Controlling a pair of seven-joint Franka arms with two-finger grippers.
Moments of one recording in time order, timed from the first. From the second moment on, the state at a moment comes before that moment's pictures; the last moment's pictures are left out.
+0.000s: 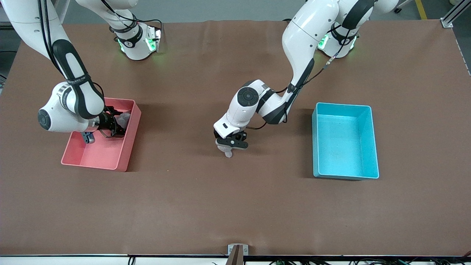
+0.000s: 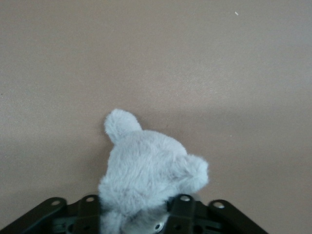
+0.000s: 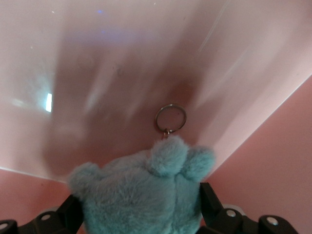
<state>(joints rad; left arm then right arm) -0.74 0.85 -0.10 -1.48 -0.06 2.61 -0.63 -0.05 0.38 -0.07 -2.24 0.37 2.17 0.71</state>
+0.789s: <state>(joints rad) -0.54 0.44 -0.09 -1.44 -0.06 1.93 -0.43 -0.07 0.38 -0.08 -2.15 0.36 2.04 0.58</state>
